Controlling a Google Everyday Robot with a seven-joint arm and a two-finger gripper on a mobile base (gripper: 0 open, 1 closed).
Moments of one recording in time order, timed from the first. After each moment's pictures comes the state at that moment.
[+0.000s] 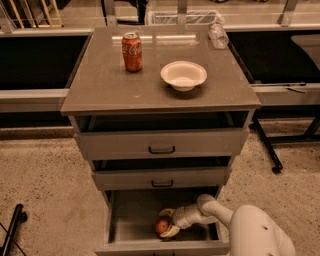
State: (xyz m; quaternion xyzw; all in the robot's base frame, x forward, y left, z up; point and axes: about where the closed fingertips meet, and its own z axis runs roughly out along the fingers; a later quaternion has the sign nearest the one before) arm 0.531 -0.020 0.141 -0.62 0.63 0.35 0.31
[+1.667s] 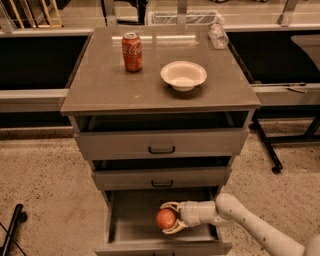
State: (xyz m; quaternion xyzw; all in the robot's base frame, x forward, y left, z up) arm 0.500 -0.028 0.330 -0.64 0.50 0.32 0.48
